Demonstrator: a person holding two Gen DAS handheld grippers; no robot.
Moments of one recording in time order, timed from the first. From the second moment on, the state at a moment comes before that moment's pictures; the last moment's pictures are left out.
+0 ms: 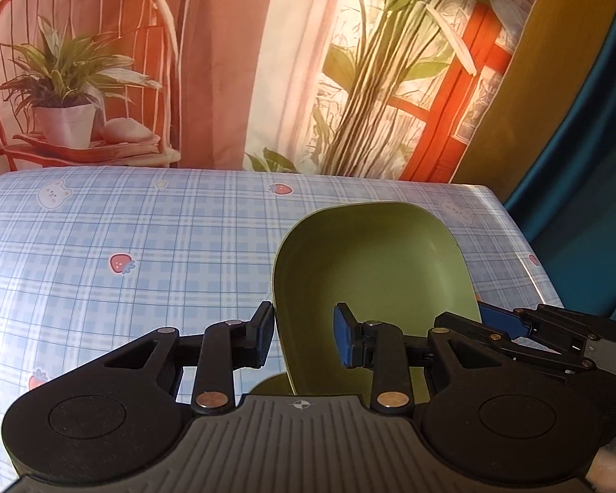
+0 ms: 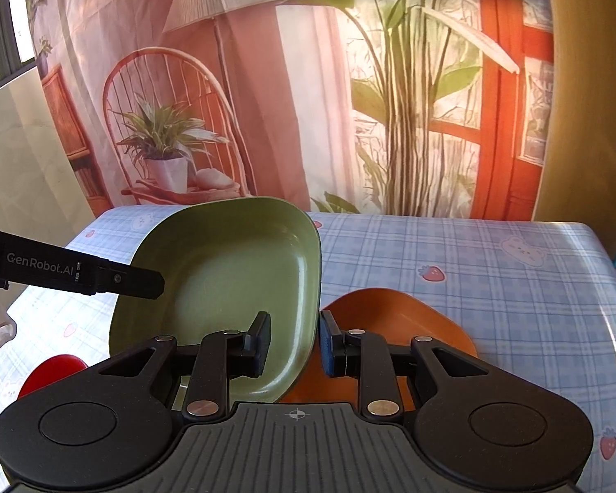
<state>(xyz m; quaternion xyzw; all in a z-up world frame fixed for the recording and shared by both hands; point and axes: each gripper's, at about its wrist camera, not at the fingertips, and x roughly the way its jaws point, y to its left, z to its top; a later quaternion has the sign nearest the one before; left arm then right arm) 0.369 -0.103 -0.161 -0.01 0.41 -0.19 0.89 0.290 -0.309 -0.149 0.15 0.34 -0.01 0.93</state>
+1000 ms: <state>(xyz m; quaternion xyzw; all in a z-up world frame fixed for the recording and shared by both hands) 0.373 -0.178 -0.188 0.05 0.43 -0.25 0.86 0.220 -0.368 -0.189 0.21 0.34 -0.07 0.92</state>
